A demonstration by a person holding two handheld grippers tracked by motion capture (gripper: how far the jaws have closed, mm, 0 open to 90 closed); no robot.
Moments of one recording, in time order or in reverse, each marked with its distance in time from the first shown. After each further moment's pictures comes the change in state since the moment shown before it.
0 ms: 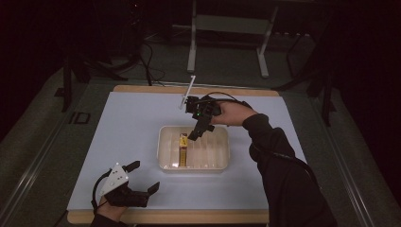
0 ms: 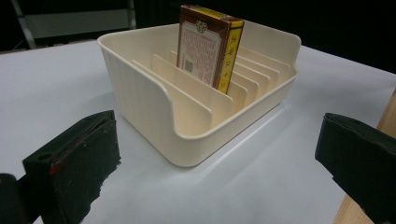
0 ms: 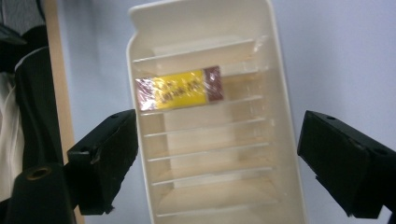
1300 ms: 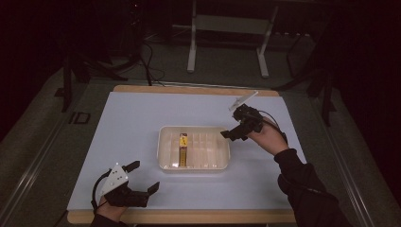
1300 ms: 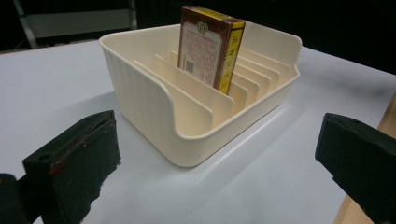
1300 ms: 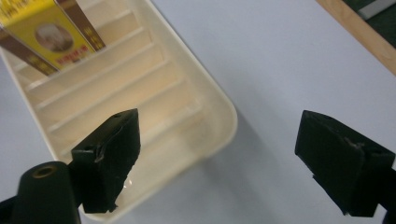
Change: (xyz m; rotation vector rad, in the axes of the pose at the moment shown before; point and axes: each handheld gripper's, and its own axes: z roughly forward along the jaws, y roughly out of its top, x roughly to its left) left arm 0.000 0.000 -0.001 0.000 0.005 -0.005; right arm -0.002 -0.141 -0.001 -0.301 -0.321 0.351
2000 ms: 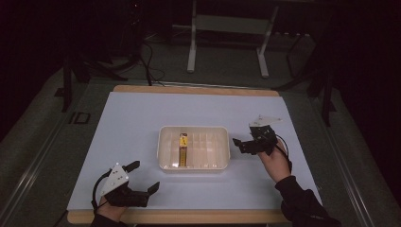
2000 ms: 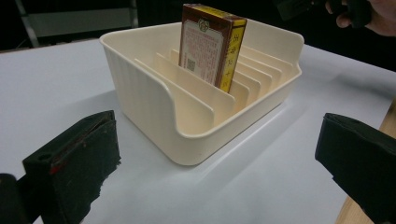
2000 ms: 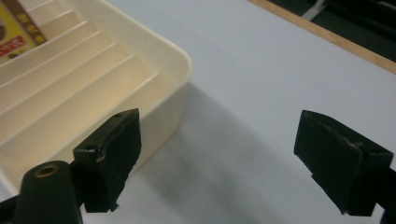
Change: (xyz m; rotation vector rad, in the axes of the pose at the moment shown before) left arm -0.001 0.000 0.001 0.006 0.005 0.002; right arm 0.011 -0.080 0.000 -0.221 -0.201 0.201
